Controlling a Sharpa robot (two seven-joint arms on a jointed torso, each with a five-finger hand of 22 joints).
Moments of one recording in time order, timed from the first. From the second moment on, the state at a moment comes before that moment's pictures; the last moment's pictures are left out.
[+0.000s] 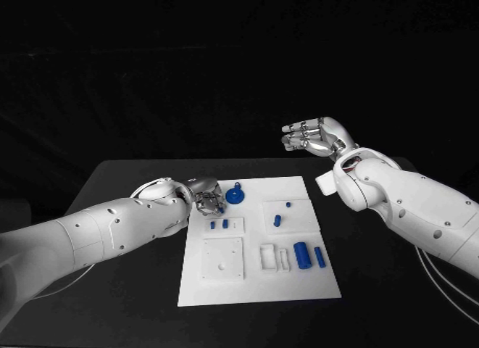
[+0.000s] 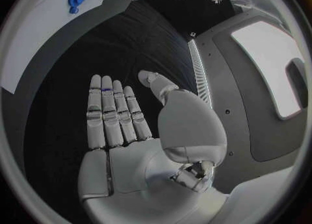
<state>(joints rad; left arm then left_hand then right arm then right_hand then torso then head) 1.22 -0.47 -0.18 1.01 -1.28 -0.18 0.00 1.38 0.02 0.31 -0.23 0.15 1.21 0.10 0.06 0.06 1.31 0.05 0.05 0.06 1.25 -0.03 0.87 0.24 0.06 1.08 -0.05 0.33 1.31 0.95 -0.68 0.48 1.29 -0.93 -0.34 0.15 1.19 -0.11 0.39 -0.16 0.50 0.96 0.17 0.06 0.06 1.09 0.14 0.07 0.06 1.13 0.12 0.07 0.06 0.14 1.07 0.14 0.06 0.07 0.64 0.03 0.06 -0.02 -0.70</state>
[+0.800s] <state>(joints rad) 1.22 -0.47 -0.21 1.00 -1.29 -0.19 0.01 1.39 0.02 0.30 -0.24 0.14 1.18 0.11 0.07 0.06 1.32 0.05 0.06 0.06 1.25 -0.03 0.87 0.25 0.06 1.08 -0.05 0.33 1.31 0.95 -0.68 0.48 1.29 -0.93 -0.33 0.15 1.19 -0.11 0.39 -0.16 0.50 0.96 0.17 0.06 0.06 1.09 0.14 0.07 0.06 1.13 0.12 0.07 0.06 0.14 1.07 0.14 0.06 0.07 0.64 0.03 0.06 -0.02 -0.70</state>
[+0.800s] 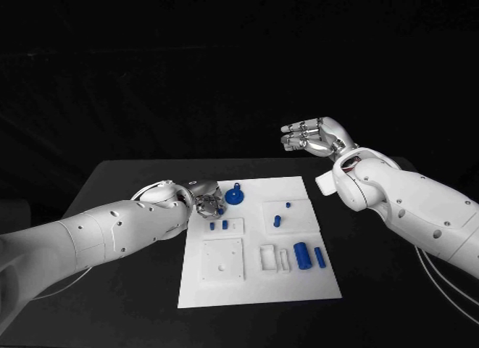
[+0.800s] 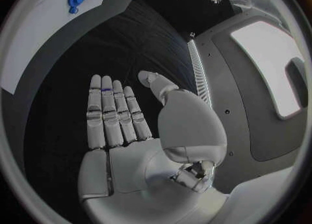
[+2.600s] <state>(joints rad) 1.27 -0.73 -0.07 1.25 -0.53 -0.34 0.18 1.33 -0.05 0.23 -0.18 0.16 1.04 0.14 0.07 0.06 1.13 0.12 0.06 0.06 1.20 0.10 0.08 0.07 0.06 0.95 0.09 0.06 0.72 0.95 -0.71 0.37 1.30 -1.70 -0.02 -0.16 1.24 -0.14 0.41 -0.22 0.25 1.13 0.11 0.06 0.07 1.18 0.08 0.06 0.06 1.46 -0.03 0.73 0.61 0.14 1.45 -0.05 0.61 0.44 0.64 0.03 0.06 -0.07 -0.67</state>
